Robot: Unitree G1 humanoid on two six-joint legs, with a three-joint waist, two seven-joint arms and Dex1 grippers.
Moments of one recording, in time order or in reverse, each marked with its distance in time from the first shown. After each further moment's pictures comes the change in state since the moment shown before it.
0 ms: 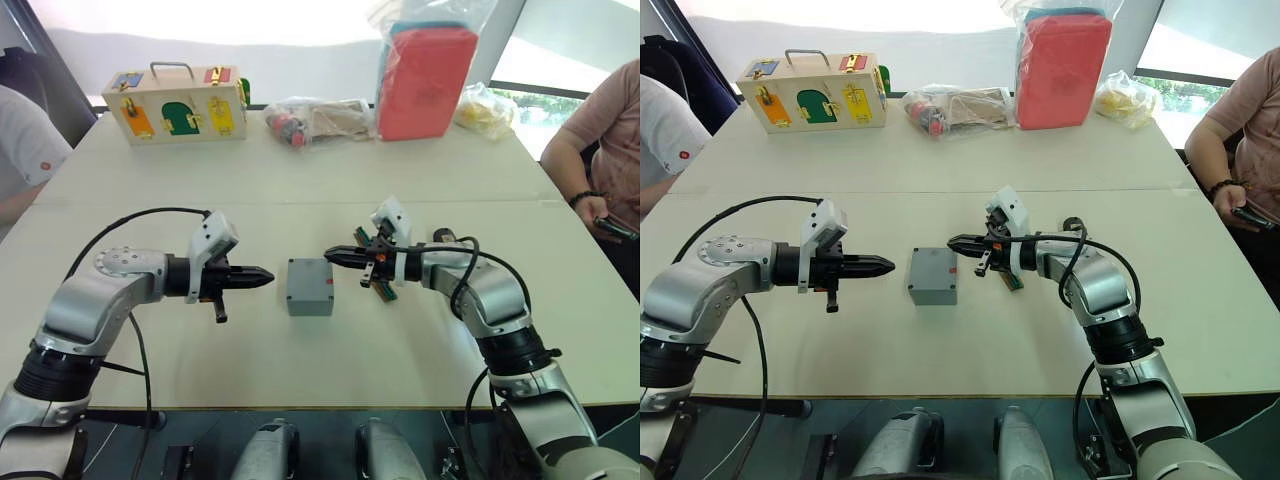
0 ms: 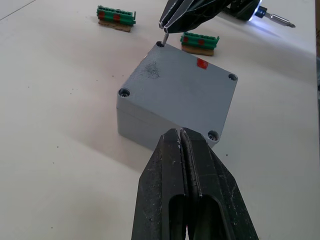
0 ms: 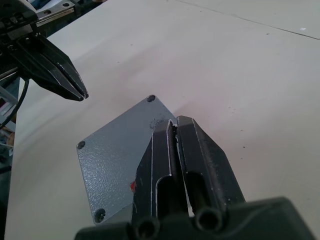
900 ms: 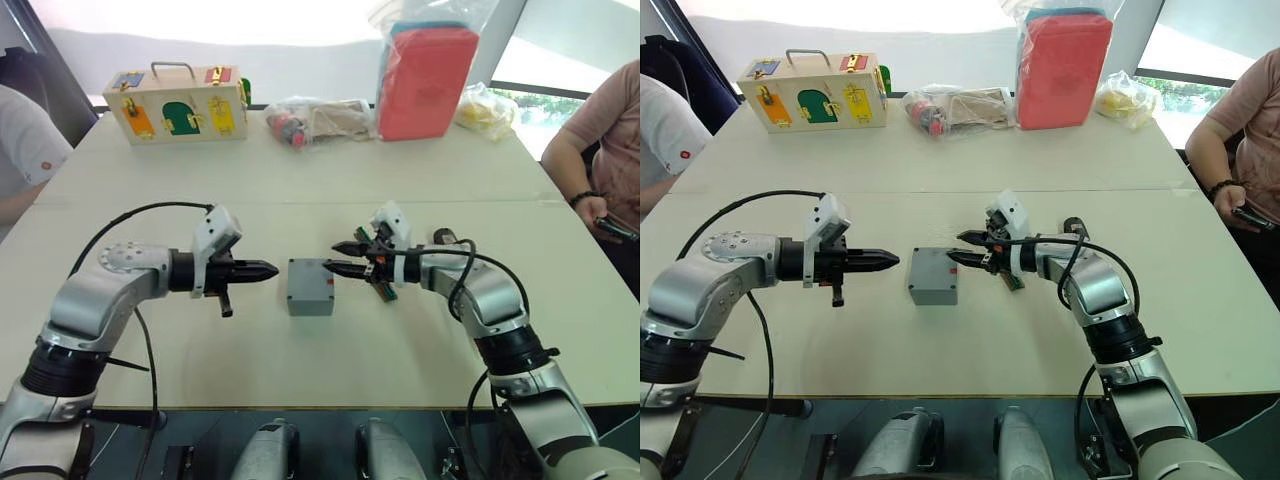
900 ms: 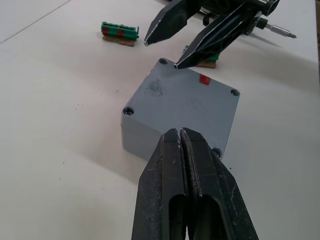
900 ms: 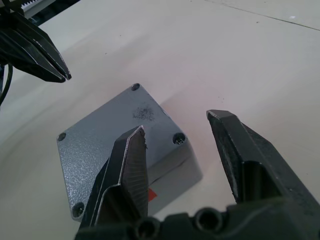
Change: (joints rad) left arm -0.030 -0.029 -0.001 0.004 0.000 -0.005 0.018; right arm 0.000 -0.020 0.014 0.035 -0.019 -0.017 -0.015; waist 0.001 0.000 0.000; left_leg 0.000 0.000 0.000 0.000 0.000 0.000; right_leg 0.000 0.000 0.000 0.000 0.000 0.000
